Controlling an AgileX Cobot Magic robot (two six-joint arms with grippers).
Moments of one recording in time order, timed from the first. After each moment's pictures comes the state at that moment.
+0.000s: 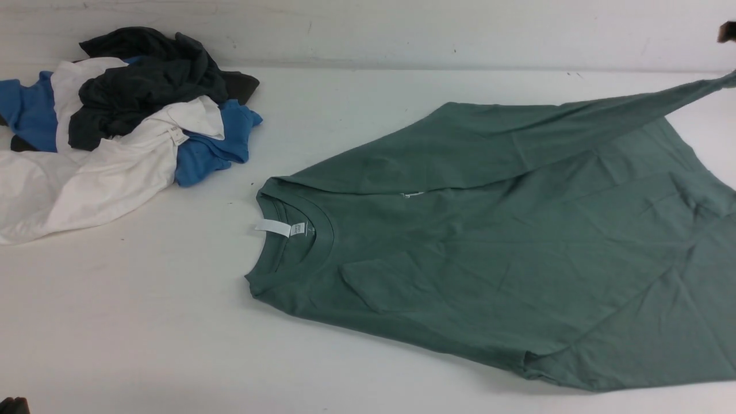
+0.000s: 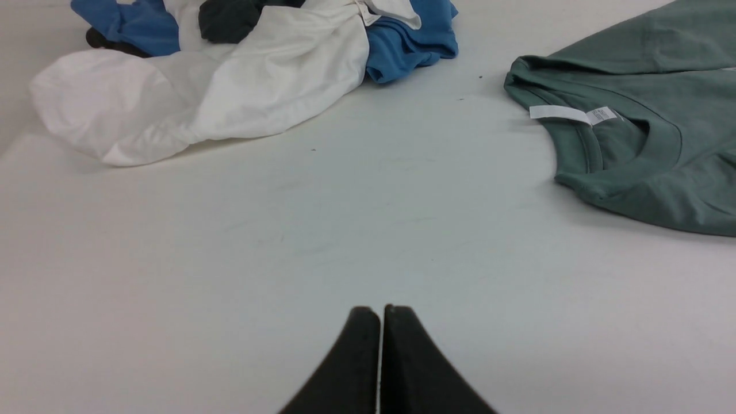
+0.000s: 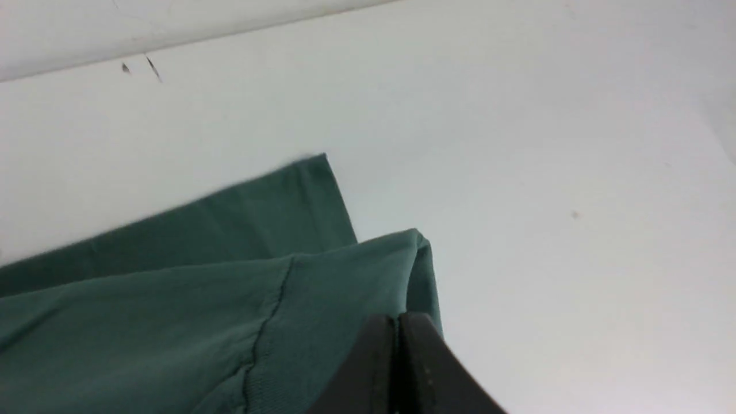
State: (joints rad) right arm -0.29 2.38 -2.52 0.04 1.13 -0.04; left arm 0.00 -0.01 0.02 -0.03 0.36 0.04
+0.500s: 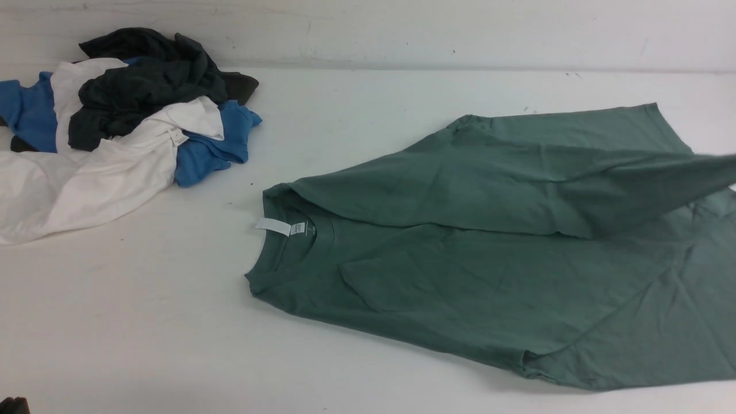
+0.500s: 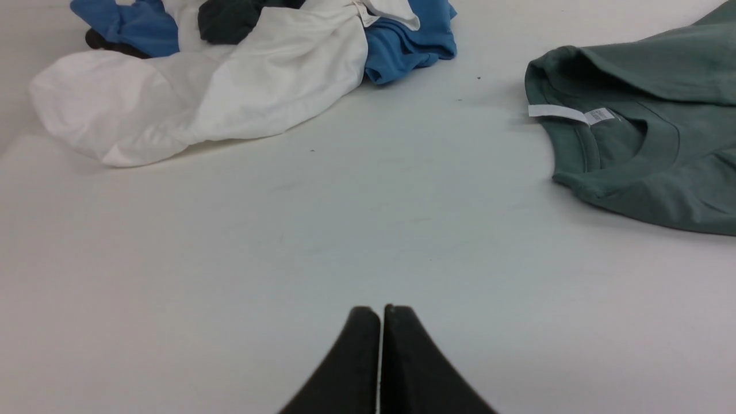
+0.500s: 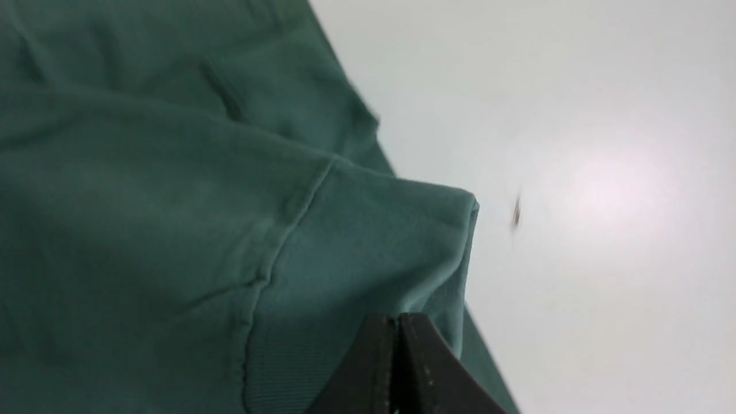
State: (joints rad) right arm -0.29 1.90 -1.74 -0.09 1.25 0.06; left arm 0.00 -0.01 0.02 -0.03 0.36 0.04
